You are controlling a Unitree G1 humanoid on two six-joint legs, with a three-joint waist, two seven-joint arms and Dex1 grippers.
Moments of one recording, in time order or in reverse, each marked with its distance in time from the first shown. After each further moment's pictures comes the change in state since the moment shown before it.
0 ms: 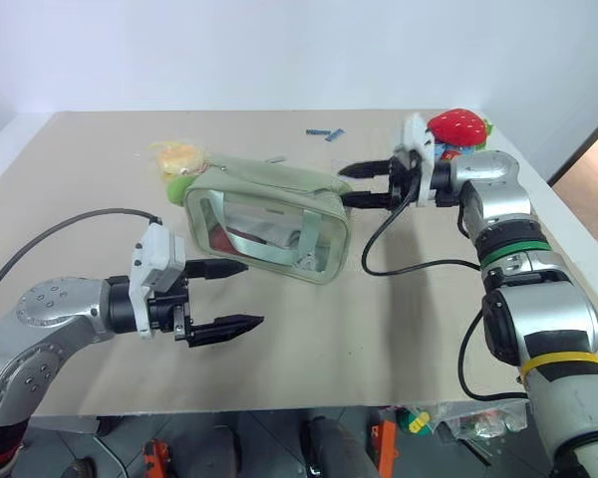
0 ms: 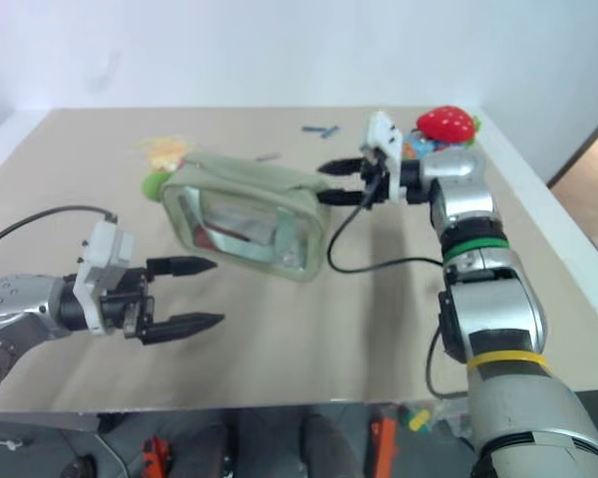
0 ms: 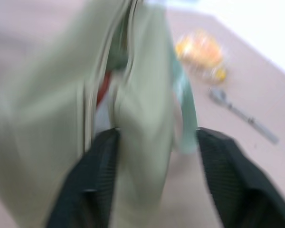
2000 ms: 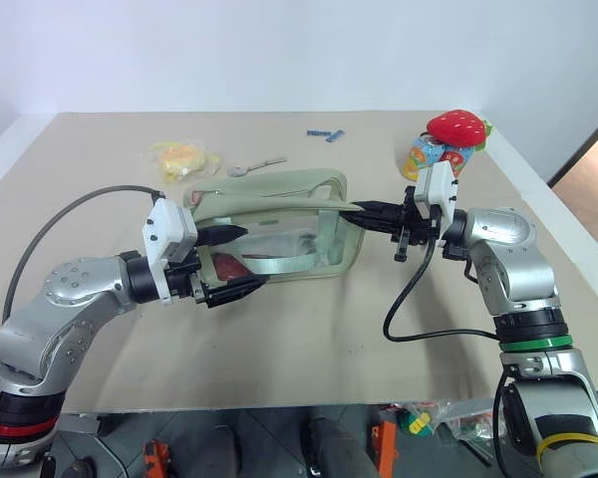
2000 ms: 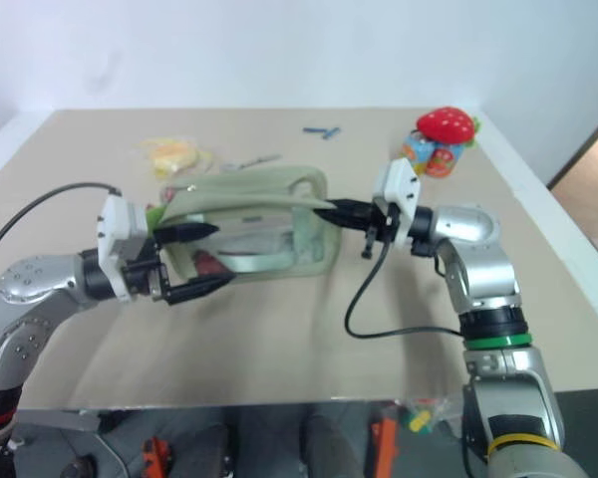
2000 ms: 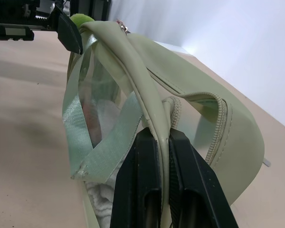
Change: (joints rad) left arm -0.127 -0.098 -0.076 0.117 0.196 -0.101 0.046; right arm 0.527 -0.055 -0.015 -0.729 0.115 0.060 -0.239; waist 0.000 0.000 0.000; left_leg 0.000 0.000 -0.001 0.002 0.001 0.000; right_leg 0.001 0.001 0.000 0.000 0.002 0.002
